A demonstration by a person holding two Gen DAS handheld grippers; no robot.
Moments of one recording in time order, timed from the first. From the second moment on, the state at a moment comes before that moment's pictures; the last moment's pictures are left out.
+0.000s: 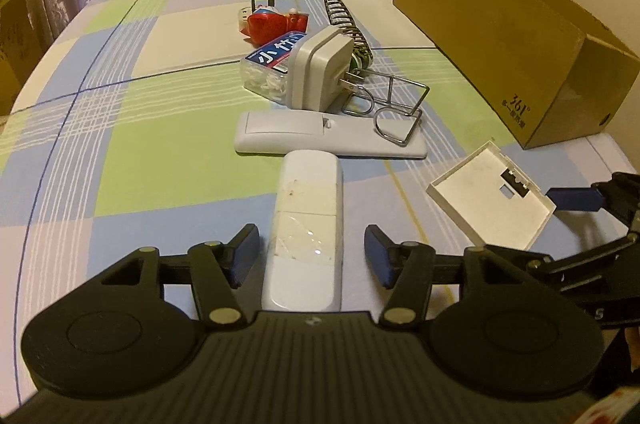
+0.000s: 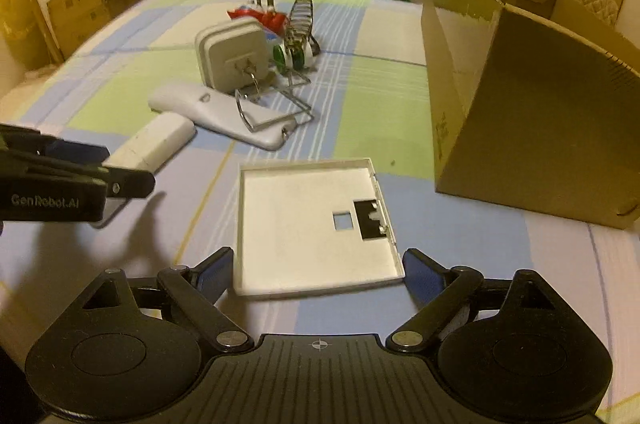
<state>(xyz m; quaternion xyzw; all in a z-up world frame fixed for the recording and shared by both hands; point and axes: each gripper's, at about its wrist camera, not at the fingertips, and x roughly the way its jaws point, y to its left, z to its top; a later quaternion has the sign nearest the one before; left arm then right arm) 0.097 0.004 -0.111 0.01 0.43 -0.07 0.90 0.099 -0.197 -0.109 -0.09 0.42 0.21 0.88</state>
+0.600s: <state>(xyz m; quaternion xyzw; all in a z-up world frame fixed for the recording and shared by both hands) 0.099 -0.004 -0.113 0.03 0.43 -0.06 0.90 0.109 -0.195 -0.112 -0.09 0.40 0.21 0.89</state>
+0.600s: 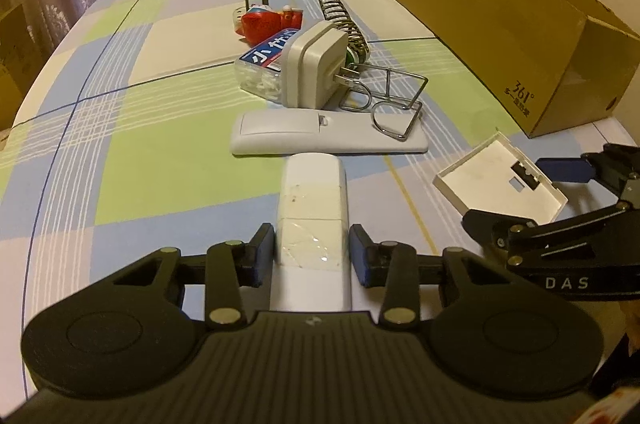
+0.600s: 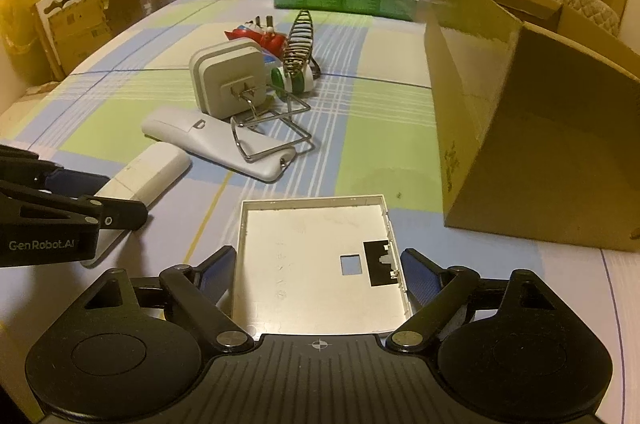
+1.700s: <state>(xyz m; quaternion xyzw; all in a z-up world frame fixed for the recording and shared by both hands) 0.146 -0.120 0.038 -0.01 0.33 -0.15 0.93 0.162 -0.323 0.058 -0.01 0.29 0.11 0.95</state>
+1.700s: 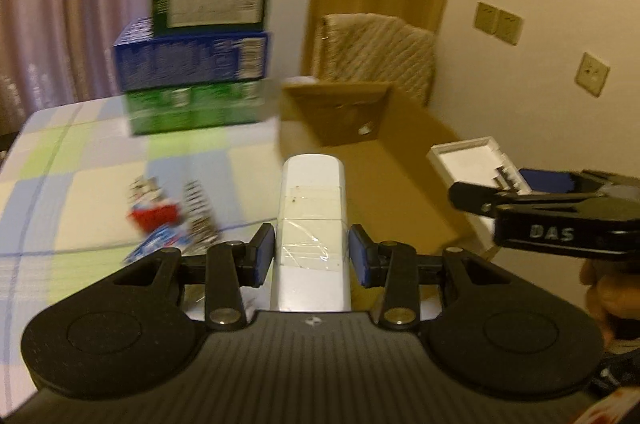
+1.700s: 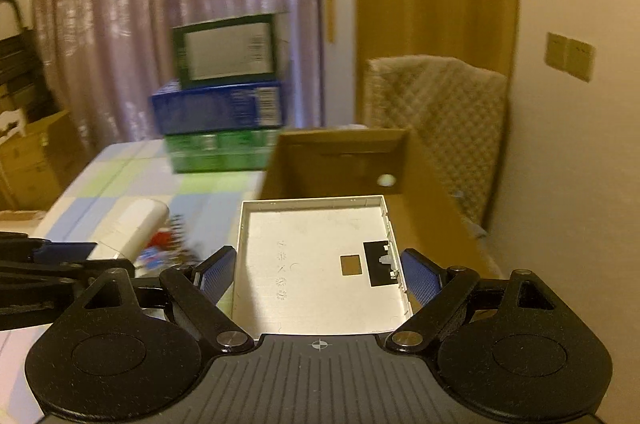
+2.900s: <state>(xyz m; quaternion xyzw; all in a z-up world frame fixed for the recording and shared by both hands) 0.208 -0.177 0.013 -0.02 0.35 -0.17 0.92 0.223 -0.392 0.025 0.05 0.34 0.07 0.94</state>
